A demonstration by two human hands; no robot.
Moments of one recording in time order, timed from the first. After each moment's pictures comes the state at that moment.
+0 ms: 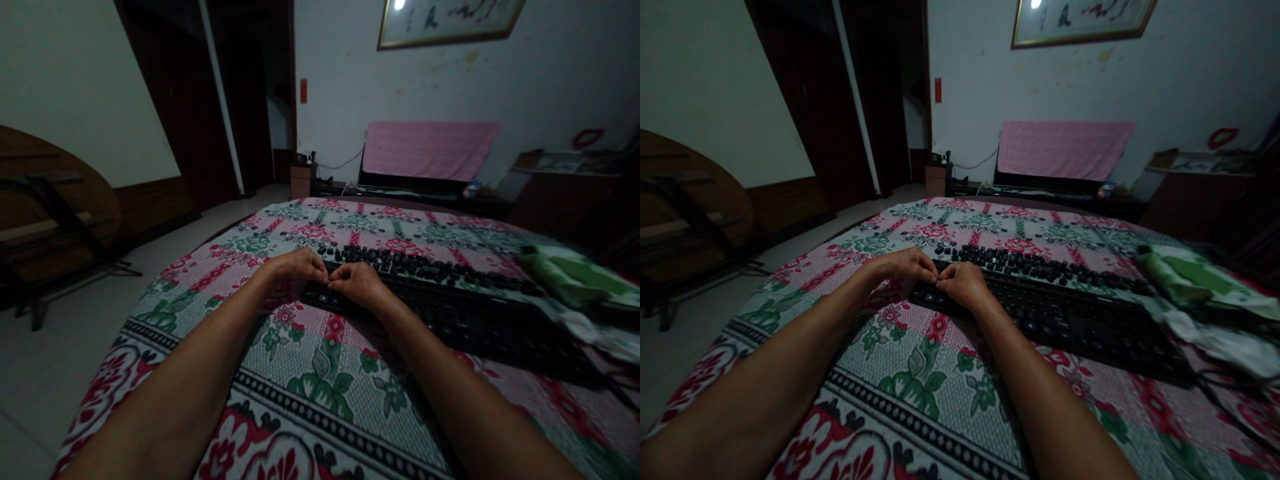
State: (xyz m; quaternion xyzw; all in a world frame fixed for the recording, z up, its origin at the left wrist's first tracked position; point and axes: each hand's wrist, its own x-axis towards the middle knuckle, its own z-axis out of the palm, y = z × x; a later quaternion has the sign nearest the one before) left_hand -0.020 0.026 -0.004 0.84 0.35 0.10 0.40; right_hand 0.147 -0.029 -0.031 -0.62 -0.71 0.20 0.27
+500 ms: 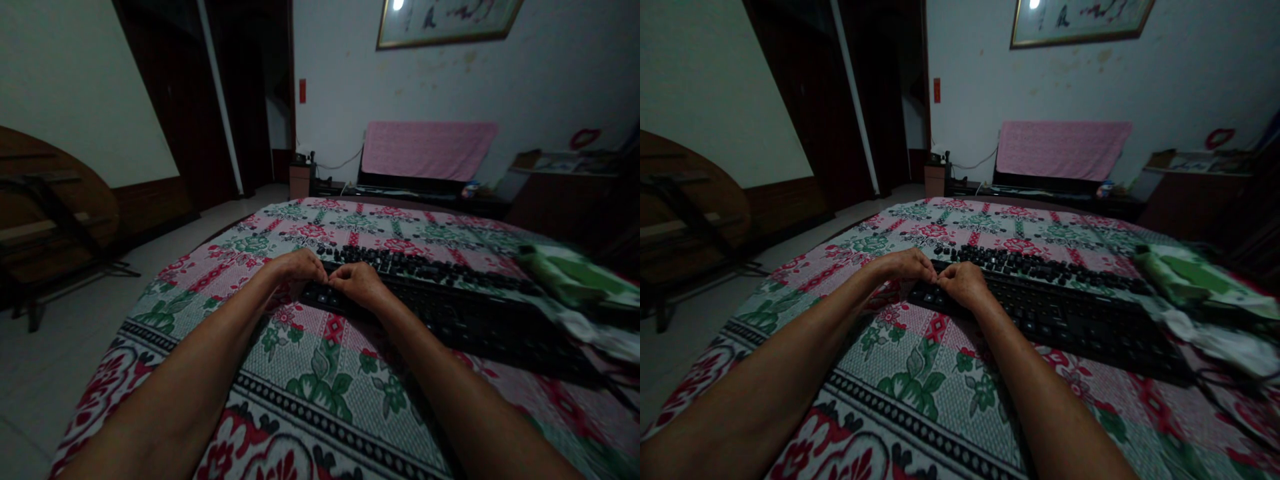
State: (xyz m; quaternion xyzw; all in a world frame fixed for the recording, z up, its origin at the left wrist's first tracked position) left_hand -0.009 0.020 -0.002 0.78 0.46 0.10 0.40; right_hand 0.148 -0.033 -0.026 -0.61 -0.73 0.17 0.28
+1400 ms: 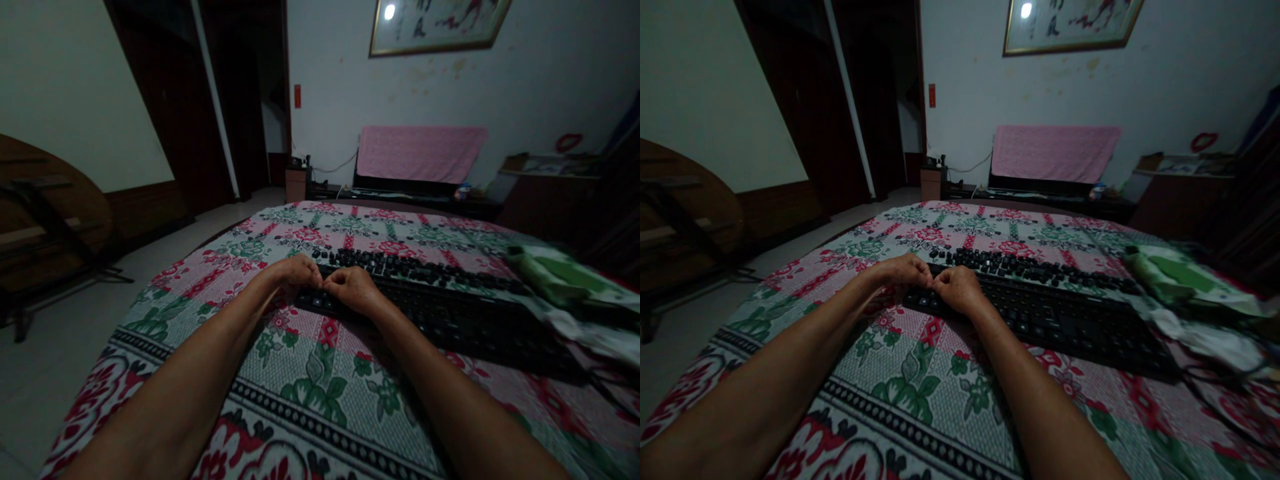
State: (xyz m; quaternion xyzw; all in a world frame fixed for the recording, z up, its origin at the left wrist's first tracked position) left_hand -0.006 0.018 -0.005 0.75 0.48 0.10 0.43; right_hand 0.148 -0.037 -0.028 -0.58 -0.75 0.15 0.29
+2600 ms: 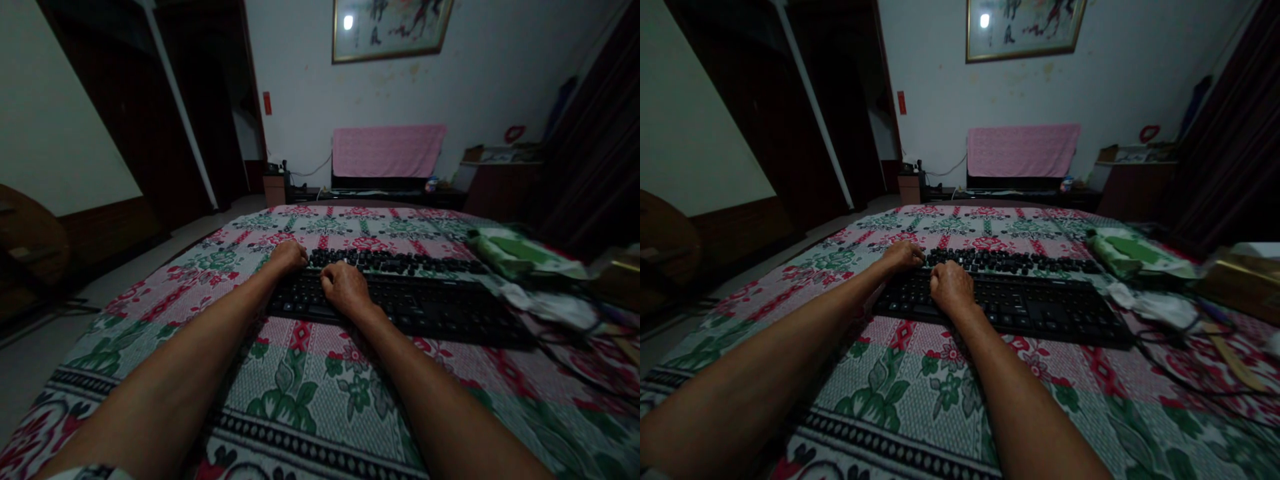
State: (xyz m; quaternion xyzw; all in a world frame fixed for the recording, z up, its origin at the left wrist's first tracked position) left_hand 0.049 0.075 -0.017 0.83 0.54 0.14 0.08; right_hand 0.179 -0.044 -0.039 -0.67 -0.70 -0.06 0.25
